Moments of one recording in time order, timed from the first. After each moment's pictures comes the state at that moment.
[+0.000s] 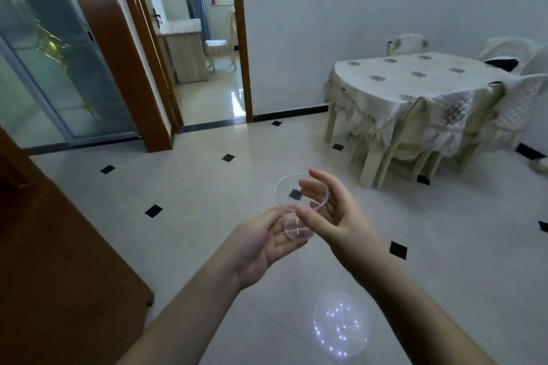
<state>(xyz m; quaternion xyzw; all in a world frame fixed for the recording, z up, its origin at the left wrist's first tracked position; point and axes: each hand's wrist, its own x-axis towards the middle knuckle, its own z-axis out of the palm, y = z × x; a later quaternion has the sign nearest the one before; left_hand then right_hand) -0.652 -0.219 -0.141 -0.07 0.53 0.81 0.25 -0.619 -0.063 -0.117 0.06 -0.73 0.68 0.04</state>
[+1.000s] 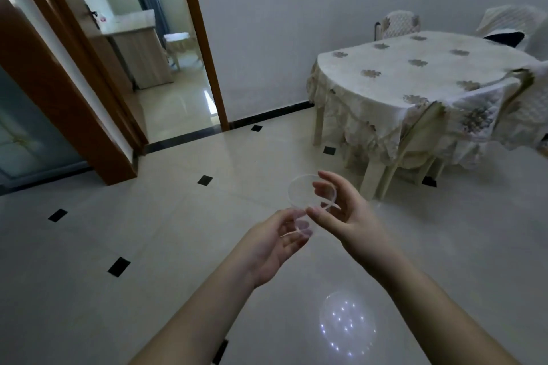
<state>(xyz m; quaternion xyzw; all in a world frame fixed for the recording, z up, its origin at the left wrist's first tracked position) -1.046 -0.122 -0.178 -0.15 0.50 0.80 0.31 -0.999 0.034 -0.156 0.01 -0.76 0.65 0.05</state>
